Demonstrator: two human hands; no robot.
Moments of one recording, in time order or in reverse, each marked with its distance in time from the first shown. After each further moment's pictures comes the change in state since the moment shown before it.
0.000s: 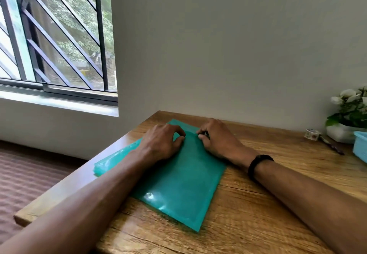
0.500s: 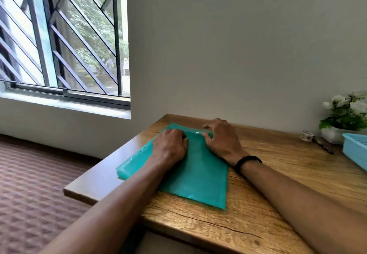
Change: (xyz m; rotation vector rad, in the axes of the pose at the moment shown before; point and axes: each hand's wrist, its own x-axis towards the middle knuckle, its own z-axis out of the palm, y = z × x) left_hand -0.033 0.030 -0.008 0.078 0.102 -0.194; right_hand -0.024 -0.024 -0.013 -0.069 0.160 0.062
